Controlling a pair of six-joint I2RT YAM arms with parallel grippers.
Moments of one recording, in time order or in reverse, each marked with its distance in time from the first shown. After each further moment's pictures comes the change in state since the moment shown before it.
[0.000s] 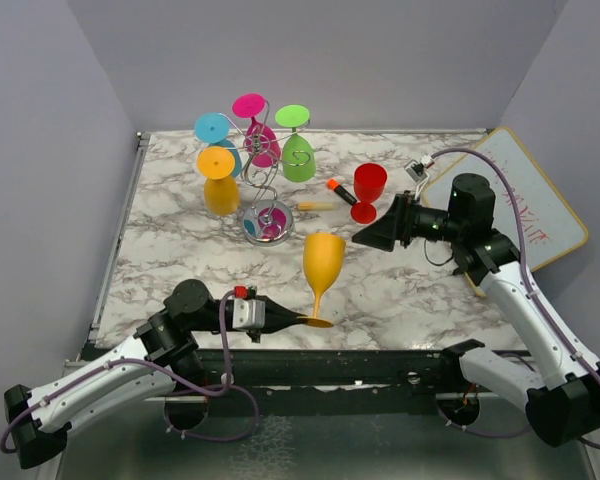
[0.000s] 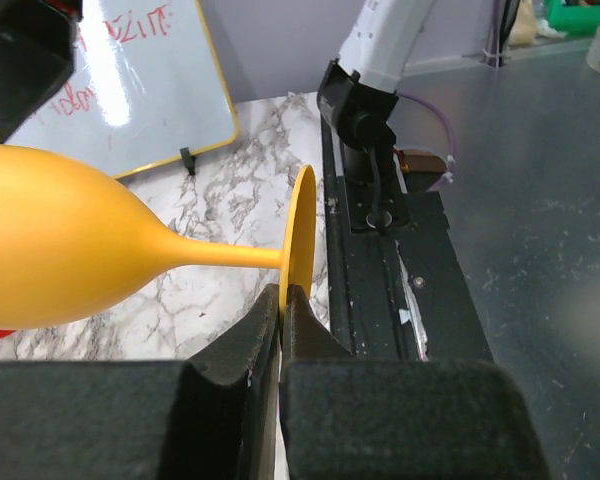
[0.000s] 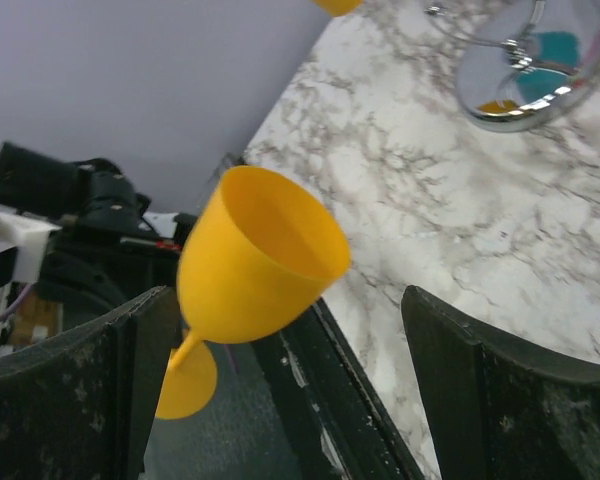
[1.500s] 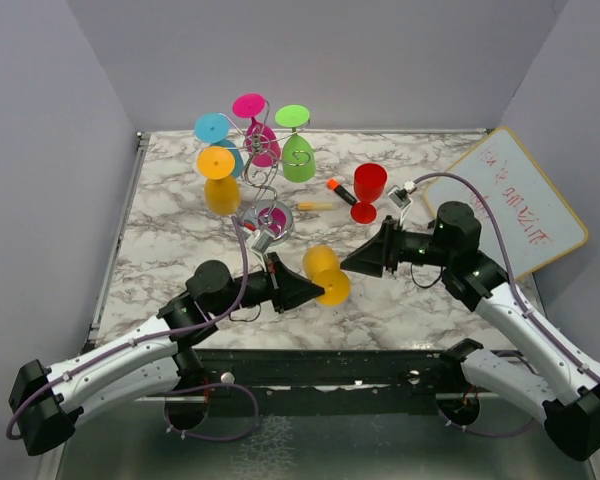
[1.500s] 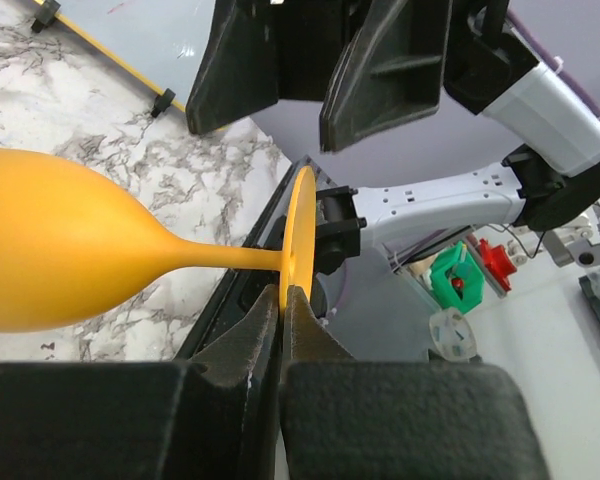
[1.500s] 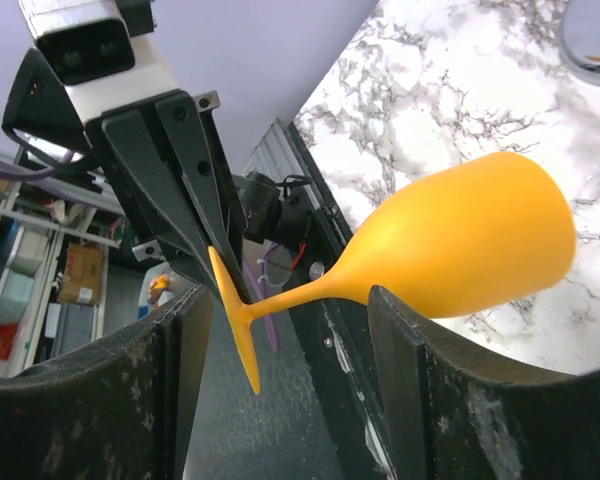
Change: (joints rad) left arm 0.040 0.267 0.076 0.194 -0.275 -0.916; right arm 0.182 -0.097 -0.191 0.232 -0.013 0.160
